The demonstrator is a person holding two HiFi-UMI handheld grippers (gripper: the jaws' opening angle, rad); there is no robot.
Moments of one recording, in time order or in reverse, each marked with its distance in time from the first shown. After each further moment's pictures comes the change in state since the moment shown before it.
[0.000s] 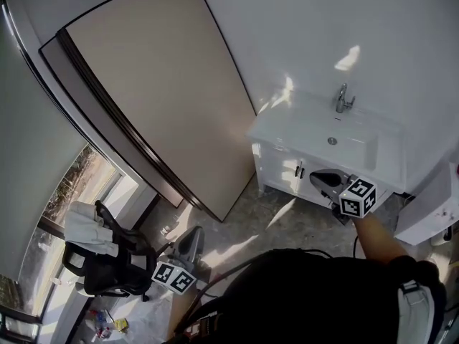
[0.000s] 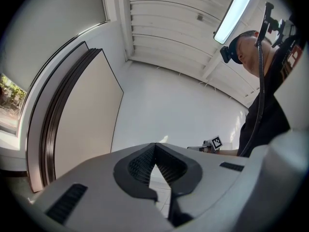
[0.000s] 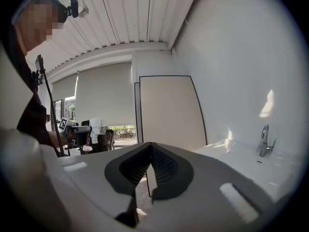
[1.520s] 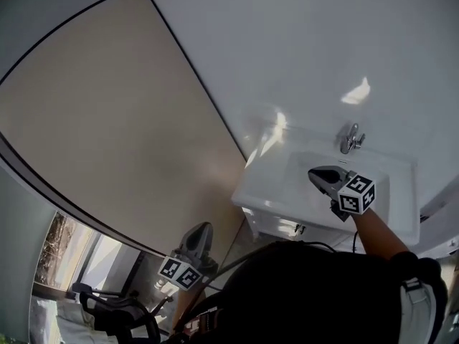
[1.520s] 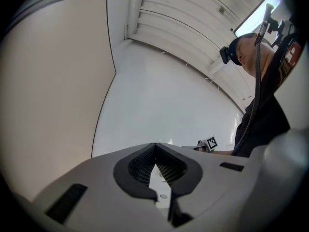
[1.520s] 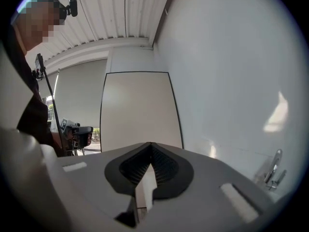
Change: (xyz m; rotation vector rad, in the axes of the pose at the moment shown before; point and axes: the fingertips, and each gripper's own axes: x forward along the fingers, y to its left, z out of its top) left arm 0.443 0.177 0.004 -0.034 0.049 -0.191; right arm 0.192 -0.378 0.073 0.016 -0.011 -0.120
